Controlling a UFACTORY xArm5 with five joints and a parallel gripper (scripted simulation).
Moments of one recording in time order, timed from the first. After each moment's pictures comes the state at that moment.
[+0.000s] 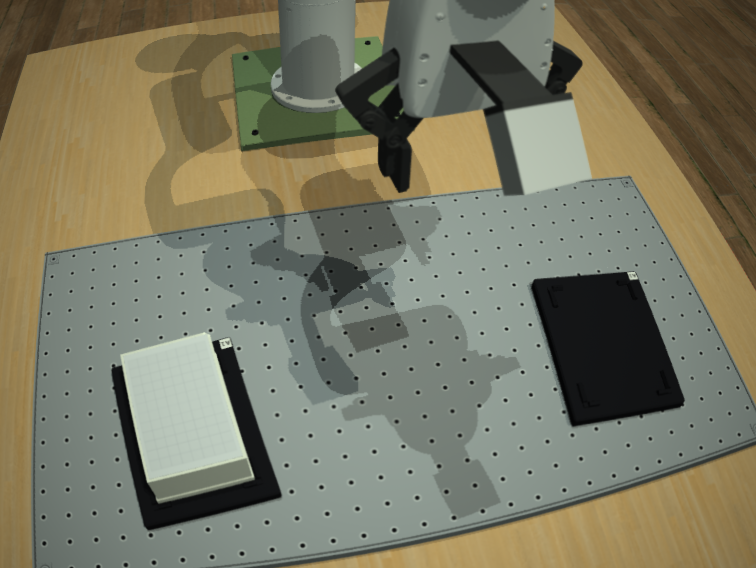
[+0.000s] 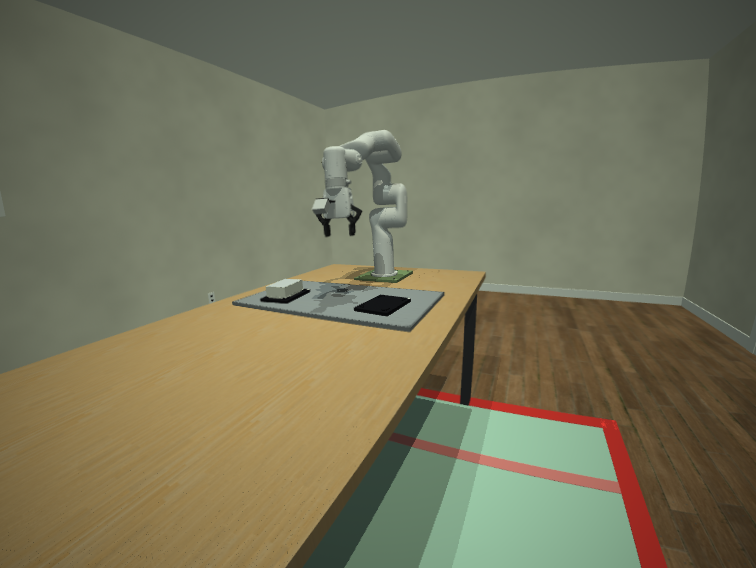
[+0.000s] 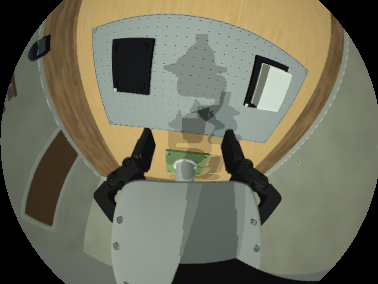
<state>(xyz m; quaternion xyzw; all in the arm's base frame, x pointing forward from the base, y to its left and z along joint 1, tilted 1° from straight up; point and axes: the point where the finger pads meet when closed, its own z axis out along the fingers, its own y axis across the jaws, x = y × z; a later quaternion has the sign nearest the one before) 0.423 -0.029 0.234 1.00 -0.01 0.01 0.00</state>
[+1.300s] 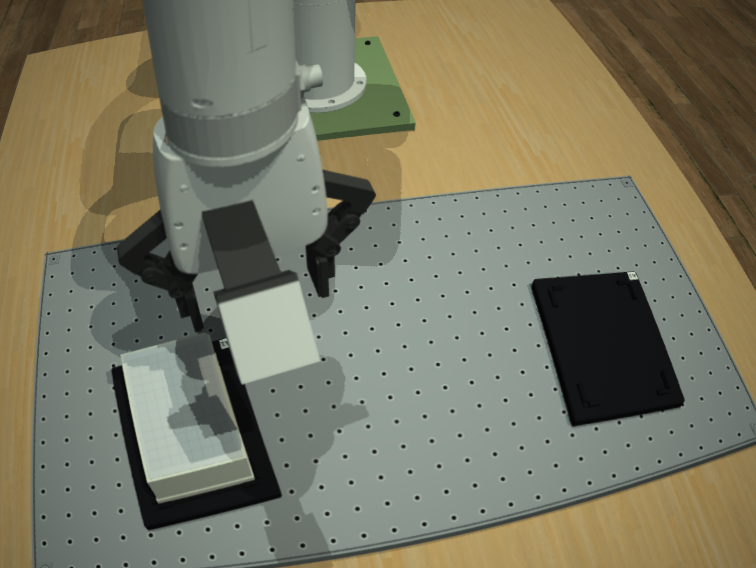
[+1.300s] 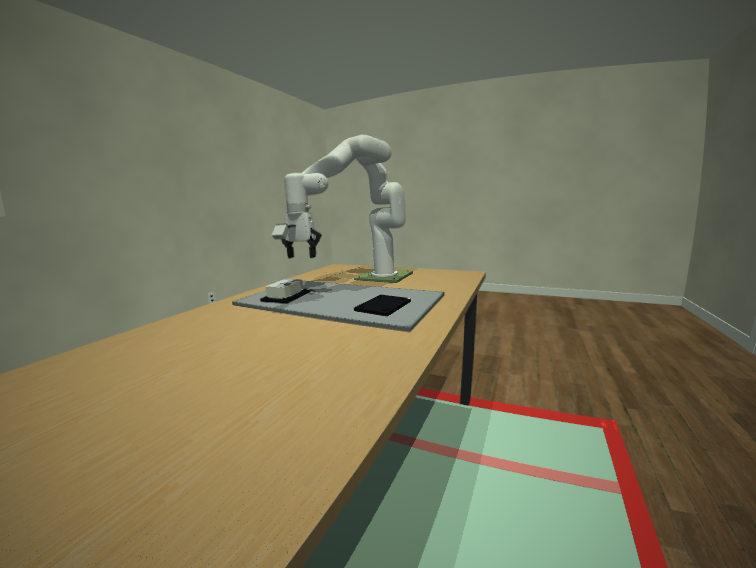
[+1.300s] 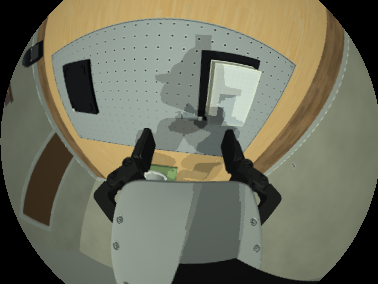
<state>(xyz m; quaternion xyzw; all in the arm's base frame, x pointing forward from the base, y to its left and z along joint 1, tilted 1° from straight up) 0.433 -0.181 0.163 1.00 -0.01 0.00 0.00</state>
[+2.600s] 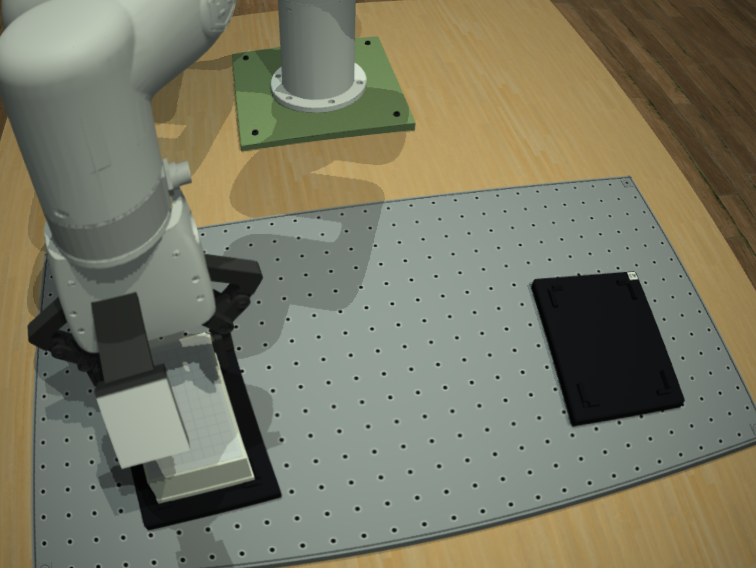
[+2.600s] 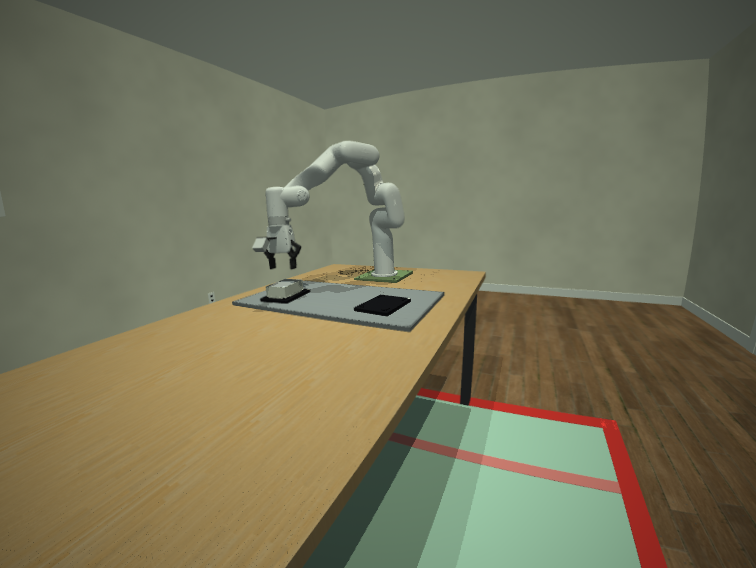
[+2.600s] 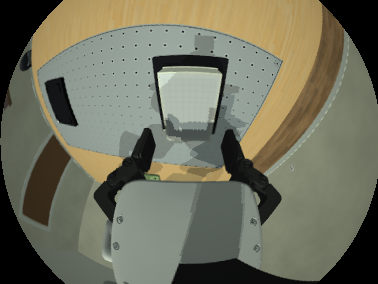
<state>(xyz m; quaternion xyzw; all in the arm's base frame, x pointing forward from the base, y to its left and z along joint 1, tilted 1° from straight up) 0.441 -0.262 0.124 1.00 -0.01 0.01 0.00</state>
